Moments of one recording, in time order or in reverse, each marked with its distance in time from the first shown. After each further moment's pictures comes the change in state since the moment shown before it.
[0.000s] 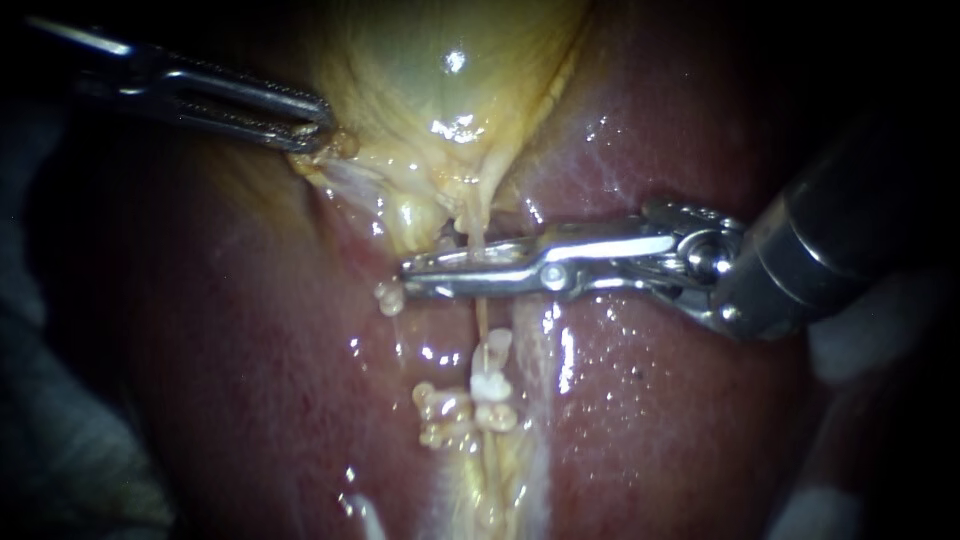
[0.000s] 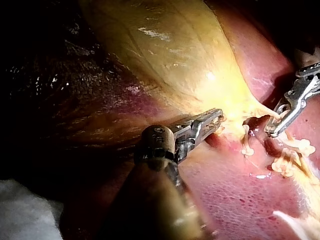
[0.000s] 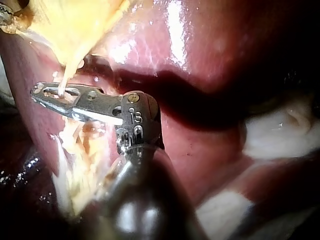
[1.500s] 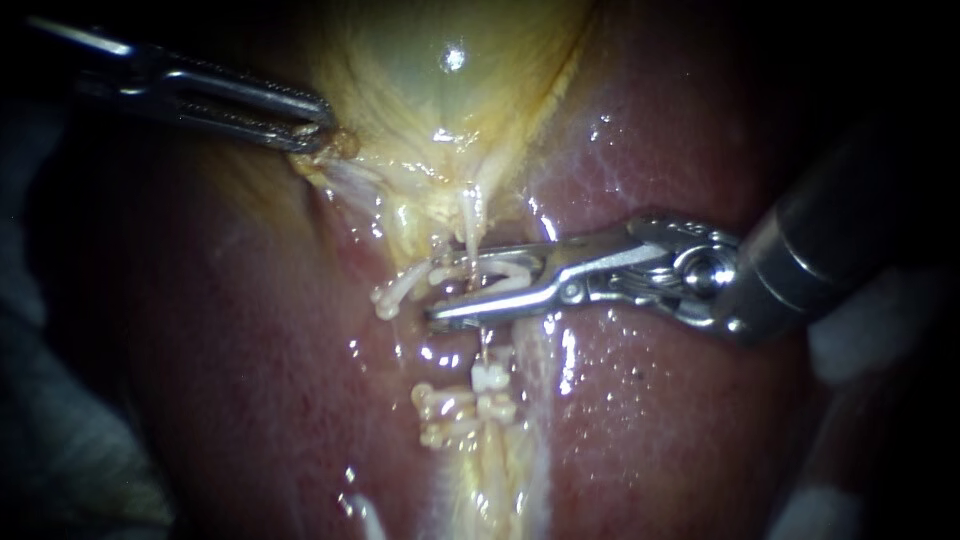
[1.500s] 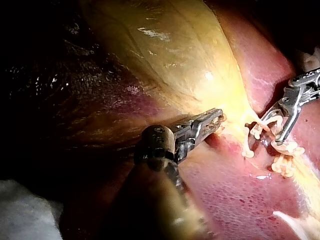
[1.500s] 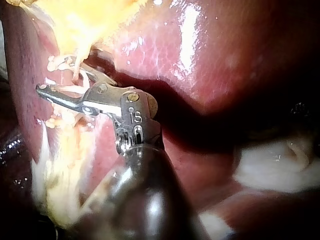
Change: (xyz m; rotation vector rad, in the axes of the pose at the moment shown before) right arm -0.002 0.003 0.001 -0.073 -0.064 -0.146; left arm 0.000 0.000 0.000 0.000 0.000 0.000
